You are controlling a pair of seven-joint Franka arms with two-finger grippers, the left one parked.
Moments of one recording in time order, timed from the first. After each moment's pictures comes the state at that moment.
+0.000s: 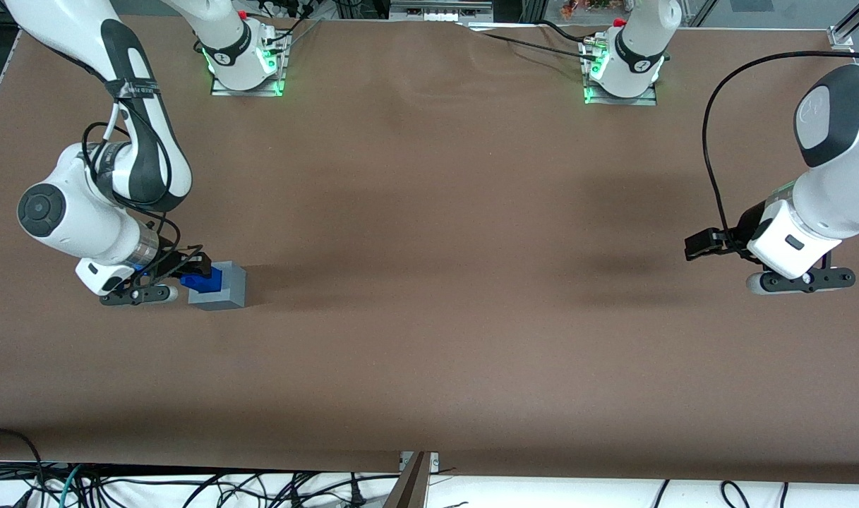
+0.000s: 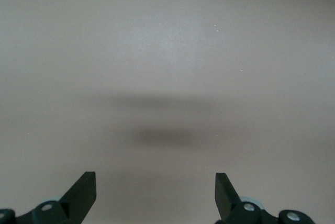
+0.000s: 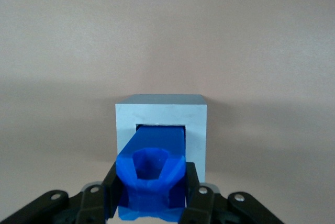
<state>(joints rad) 0.24 0.40 -0.21 -1.88 0.19 2.25 -0.16</state>
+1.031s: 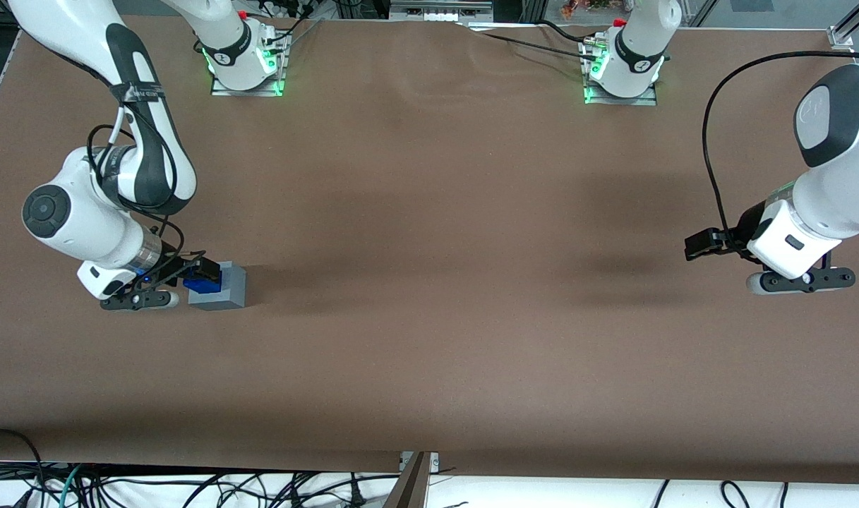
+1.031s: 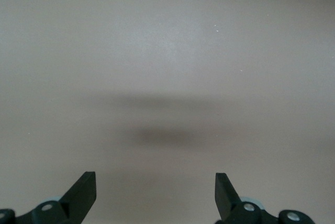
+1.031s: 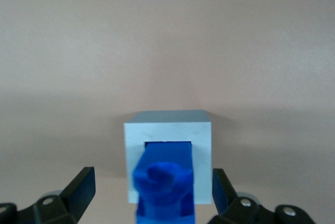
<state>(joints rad) 0.26 0.39 -0.21 -1.84 0.19 2.26 -0.11</state>
